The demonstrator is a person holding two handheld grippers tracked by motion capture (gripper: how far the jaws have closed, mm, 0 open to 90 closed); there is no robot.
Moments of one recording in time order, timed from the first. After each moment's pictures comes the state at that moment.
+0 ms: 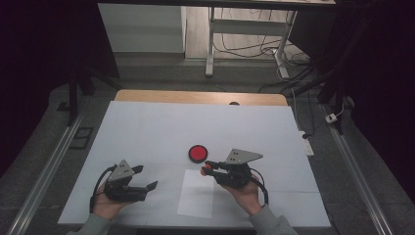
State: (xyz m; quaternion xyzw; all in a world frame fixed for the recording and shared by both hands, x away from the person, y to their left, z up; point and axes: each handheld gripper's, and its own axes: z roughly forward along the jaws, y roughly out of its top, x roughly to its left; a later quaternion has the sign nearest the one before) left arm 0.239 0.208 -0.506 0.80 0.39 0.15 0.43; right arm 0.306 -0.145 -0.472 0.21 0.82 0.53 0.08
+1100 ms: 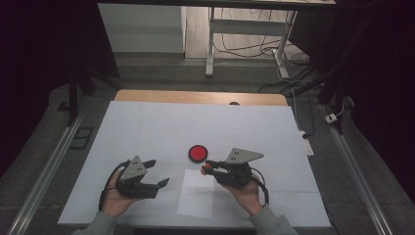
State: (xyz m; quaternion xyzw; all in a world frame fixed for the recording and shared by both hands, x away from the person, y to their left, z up) left arm 0.249 0.178 -0.491 0.82 0.33 0.18 0.44; right arm 0.306 -0.146 -0.470 0.21 0.82 0.53 0.08
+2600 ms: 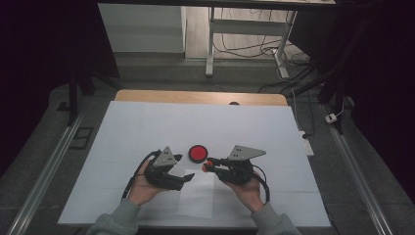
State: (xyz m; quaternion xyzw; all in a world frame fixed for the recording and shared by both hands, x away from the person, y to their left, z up) left arm 0.285 0.112 -0.477 0.85 0.29 0.13 0.43; right arm 0.314 -0.151 -0.468 0.21 0.81 0.54 0.08
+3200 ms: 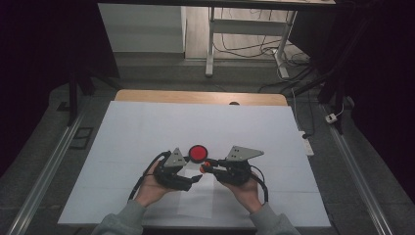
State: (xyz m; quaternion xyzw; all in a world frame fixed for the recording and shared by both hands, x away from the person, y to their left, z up) left arm 0.288 0.090 -0.481 0.85 0.28 0.12 0.43; right arm 0.313 -0.146 -0.470 0.20 0.81 0.54 0.07
